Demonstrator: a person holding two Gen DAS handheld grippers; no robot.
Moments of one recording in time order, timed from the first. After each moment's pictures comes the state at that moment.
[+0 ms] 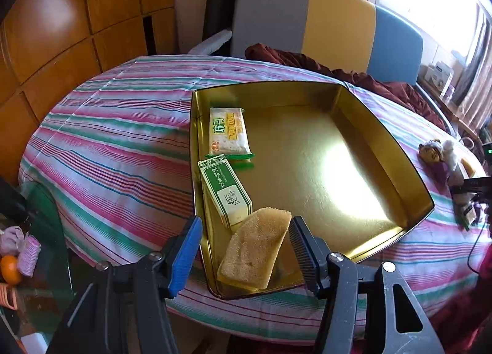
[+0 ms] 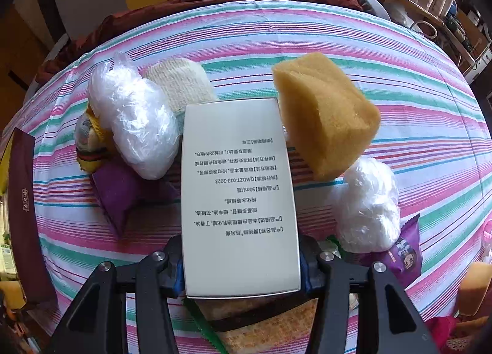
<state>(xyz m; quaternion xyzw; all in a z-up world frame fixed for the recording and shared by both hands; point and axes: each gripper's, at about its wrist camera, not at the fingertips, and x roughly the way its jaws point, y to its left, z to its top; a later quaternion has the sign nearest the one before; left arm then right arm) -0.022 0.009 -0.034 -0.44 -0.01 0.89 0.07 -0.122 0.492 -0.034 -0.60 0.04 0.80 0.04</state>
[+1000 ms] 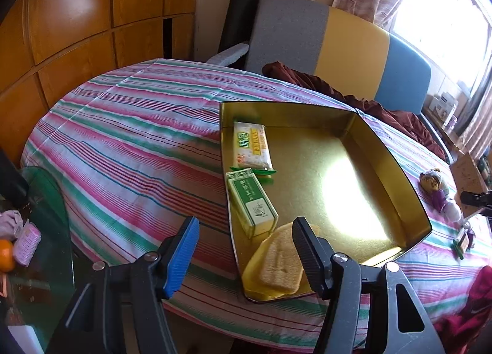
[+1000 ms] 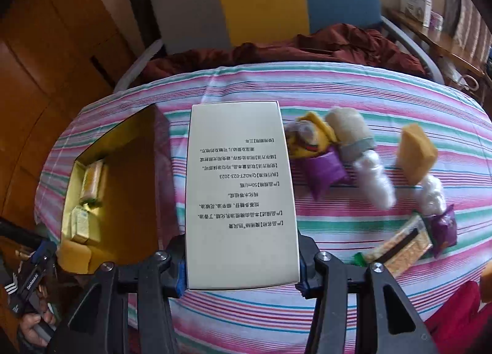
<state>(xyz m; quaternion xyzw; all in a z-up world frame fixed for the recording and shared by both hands) -0.018 -0.026 -0.026 -0.41 -0.06 0.91 0.05 -0.035 0.352 0.052 -0.52 0.02 0.84 -0.13</state>
